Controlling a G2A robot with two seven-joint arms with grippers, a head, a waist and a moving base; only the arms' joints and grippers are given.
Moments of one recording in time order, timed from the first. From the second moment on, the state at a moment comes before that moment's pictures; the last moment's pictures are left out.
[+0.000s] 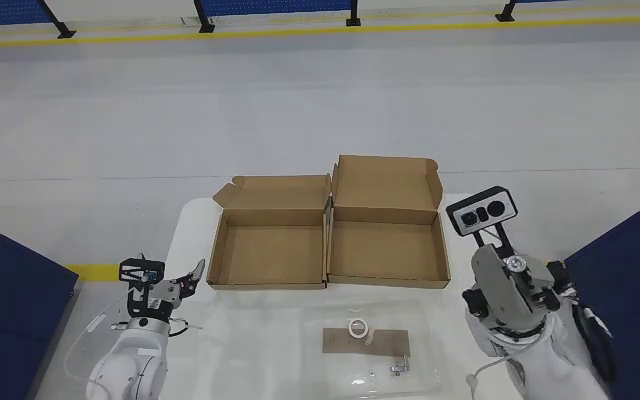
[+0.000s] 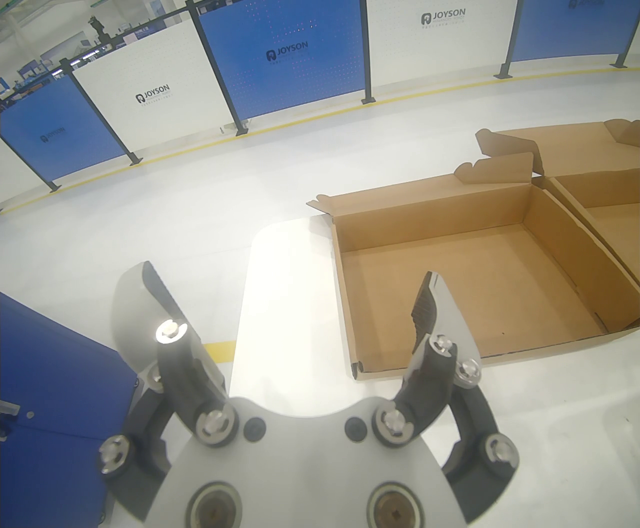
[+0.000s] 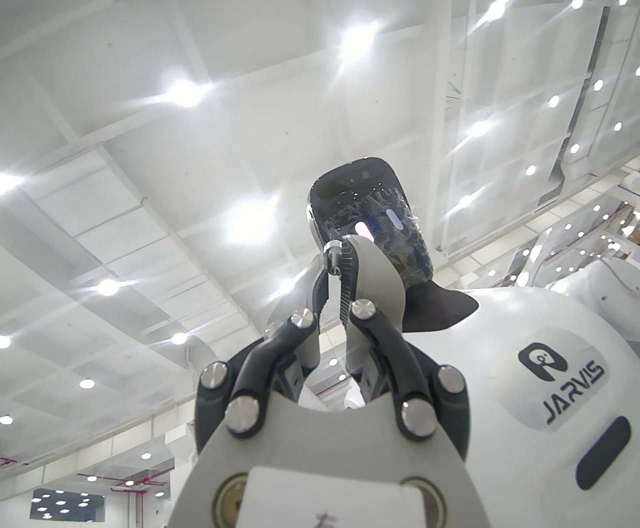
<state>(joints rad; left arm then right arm) 1.73 -1.15 -1.60 -1.80 1.33 0.00 0.00 -1.43 -1.00 1.33 -2.21 1.54 -0.12 1.02</state>
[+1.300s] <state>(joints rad) 1.73 -1.15 -1.60 -1.80 1.33 0.00 0.00 -1.37 -0.87 1.66 -2.11 0.21 0.48 1.26</state>
